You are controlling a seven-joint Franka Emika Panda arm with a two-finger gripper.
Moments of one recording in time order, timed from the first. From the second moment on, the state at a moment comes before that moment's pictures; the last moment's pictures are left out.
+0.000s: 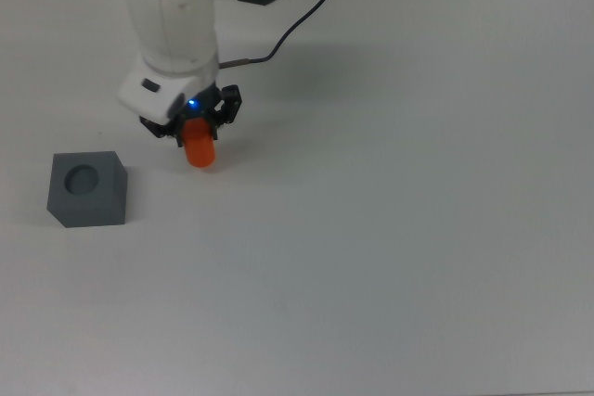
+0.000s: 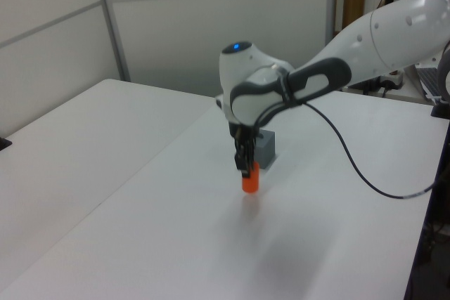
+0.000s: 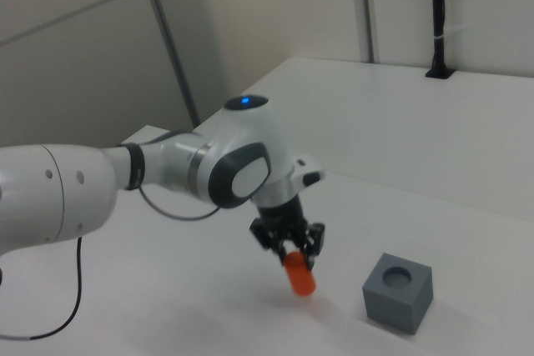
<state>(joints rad) -0.07 0.29 -0.01 -1.77 -0.04 2.10 -0.31</state>
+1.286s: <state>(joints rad) -0.23 0.35 -0.07 -1.62 0.03 2.24 -0.31</state>
